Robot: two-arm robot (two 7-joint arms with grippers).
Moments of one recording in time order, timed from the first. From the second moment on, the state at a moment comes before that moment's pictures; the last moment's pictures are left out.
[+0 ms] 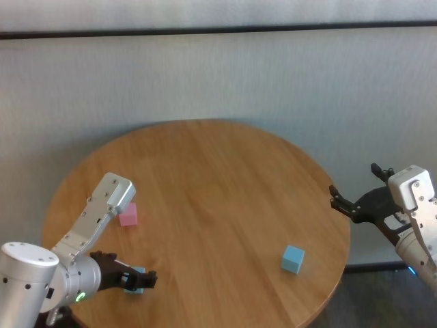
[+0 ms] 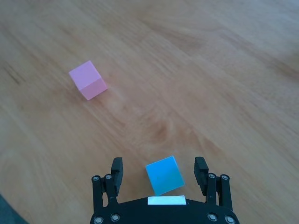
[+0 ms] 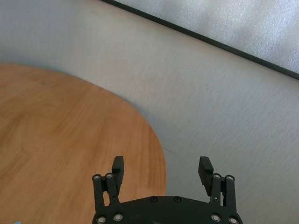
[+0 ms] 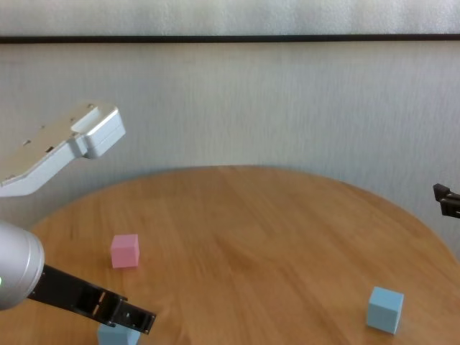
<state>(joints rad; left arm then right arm) -0.20 0.44 0.41 -1.70 -0.33 0.89 -0.15 0.20 0.60 -0.45 -1.41 0.25 -0.12 -0.03</state>
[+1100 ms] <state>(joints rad) -0.22 0.40 0.41 -1.65 -0.26 0.91 -0.15 0.20 0.60 -0.45 -1.41 0.25 -0.12 -0.03</state>
